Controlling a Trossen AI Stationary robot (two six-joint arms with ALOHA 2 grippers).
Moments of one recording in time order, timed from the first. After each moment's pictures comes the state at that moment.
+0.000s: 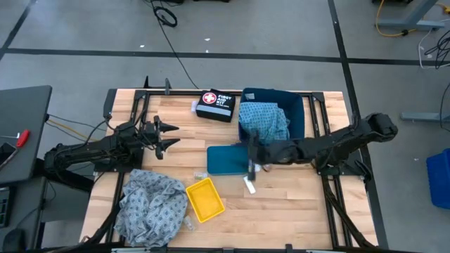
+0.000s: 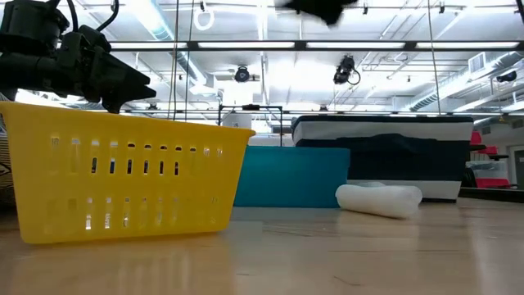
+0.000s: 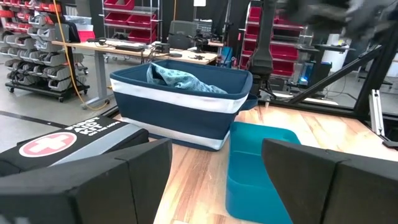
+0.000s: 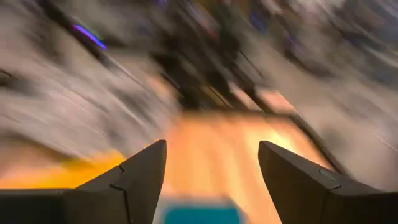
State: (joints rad) left arm 0.27 0.15 0.01 0.15 0.03 -0.06; right arm 0.26 1.41 0.91 0.33 0.28 -0.13
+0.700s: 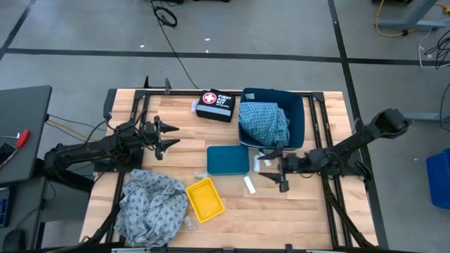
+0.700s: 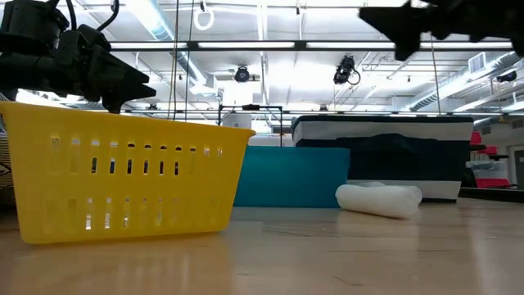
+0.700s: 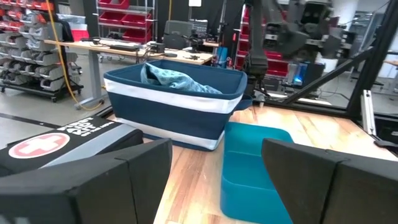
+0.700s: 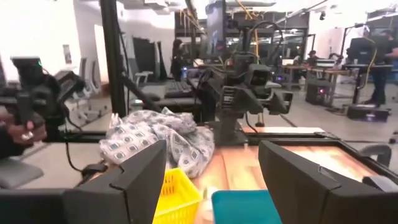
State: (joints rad) left arm 0.27 0.15 0.01 0.15 0.06 -0.06; right arm 0.43 1.14 0.29 0.96 0.37 -0.04
